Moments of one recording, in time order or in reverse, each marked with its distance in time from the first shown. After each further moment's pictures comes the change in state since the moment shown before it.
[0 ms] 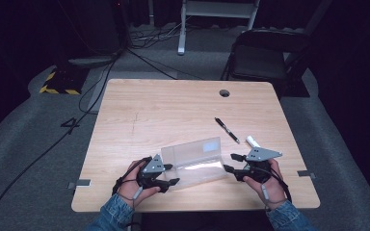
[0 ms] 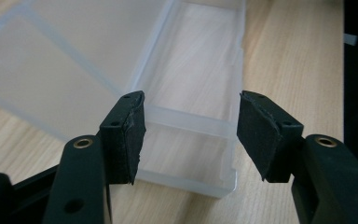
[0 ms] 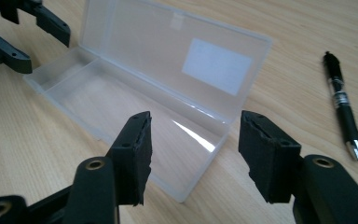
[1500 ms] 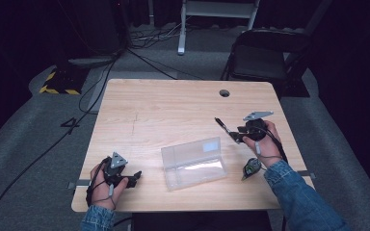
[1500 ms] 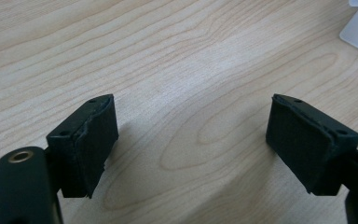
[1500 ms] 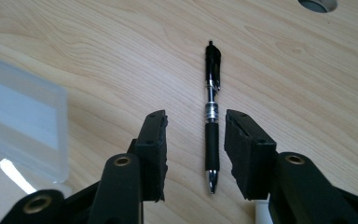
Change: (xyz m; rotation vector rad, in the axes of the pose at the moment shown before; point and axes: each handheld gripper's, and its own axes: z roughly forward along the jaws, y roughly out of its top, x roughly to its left) left arm 0.053 -0.070 -0.048 0.129 0.349 -0.311; right arm -0.096 0.052 0.044 0.230 -0.197 0.096
